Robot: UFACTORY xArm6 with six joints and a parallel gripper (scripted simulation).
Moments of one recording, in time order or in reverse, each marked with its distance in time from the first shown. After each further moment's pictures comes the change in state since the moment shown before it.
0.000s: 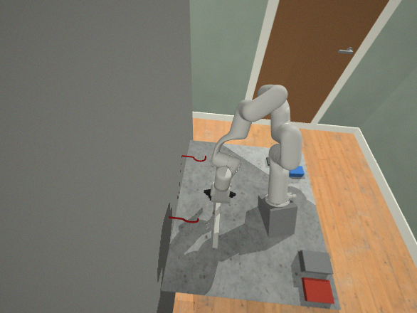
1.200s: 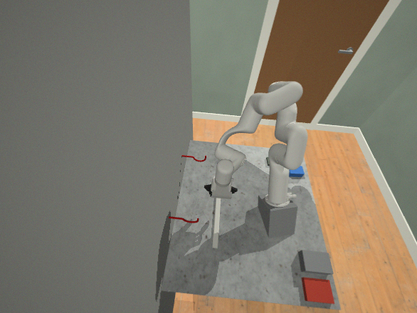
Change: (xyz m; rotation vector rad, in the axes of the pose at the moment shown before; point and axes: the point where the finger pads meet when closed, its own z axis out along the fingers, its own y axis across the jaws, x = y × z) arm 0.000 0.000 -0.053 0.000 0.000 0.000
